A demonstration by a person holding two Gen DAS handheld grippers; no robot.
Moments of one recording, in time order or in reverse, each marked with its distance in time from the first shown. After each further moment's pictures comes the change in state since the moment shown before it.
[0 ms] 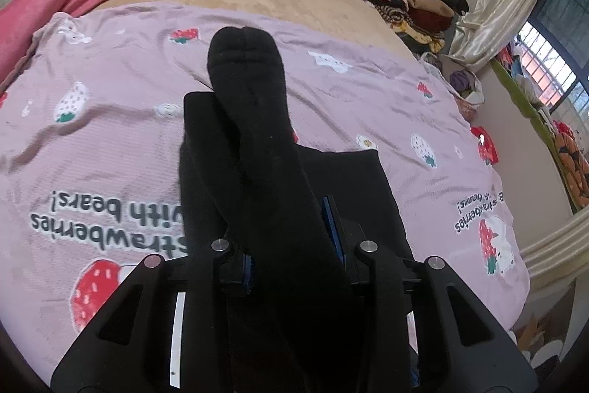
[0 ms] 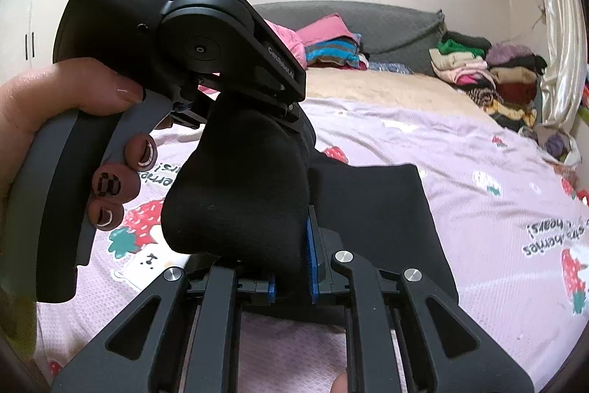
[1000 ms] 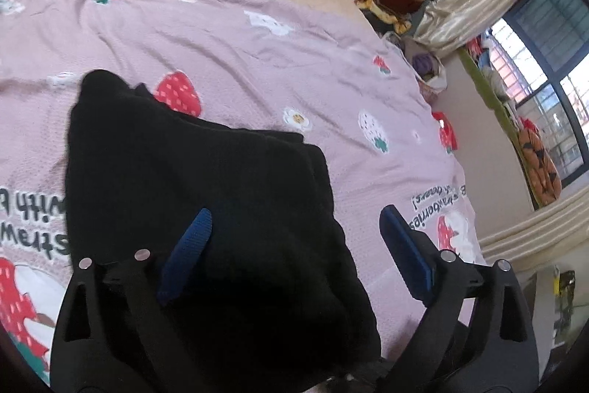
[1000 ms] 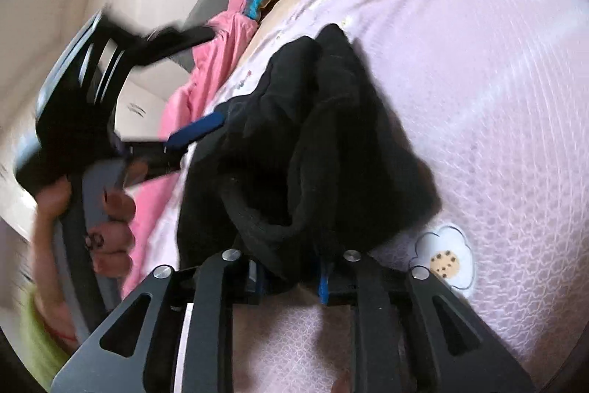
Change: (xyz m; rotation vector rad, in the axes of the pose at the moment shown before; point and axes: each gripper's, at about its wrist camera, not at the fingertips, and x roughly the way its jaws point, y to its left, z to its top) left arm 0.055 -0.044 0.000 -0.044 0.087 -0.192; right arm 0.045 -0.142 -0.063 0.831 0.209 0.361
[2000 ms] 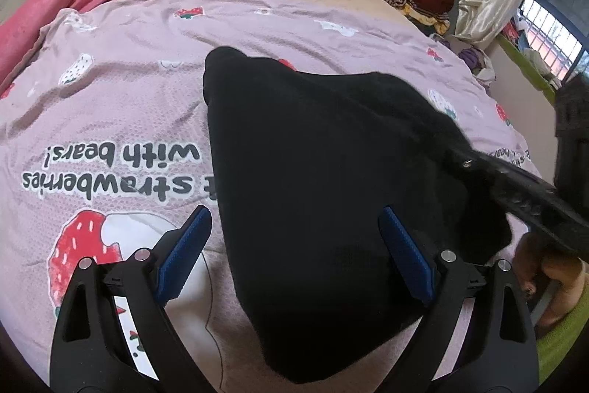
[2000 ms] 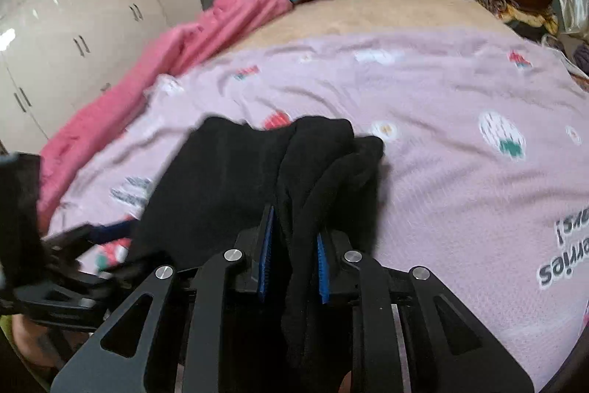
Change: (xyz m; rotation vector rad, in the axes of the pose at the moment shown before) left arm -0.034 0.043 -0.070 0.117 -0.093 0.268; right arm 0.043 0.053 0.089 -0.544 0.081 -0.298
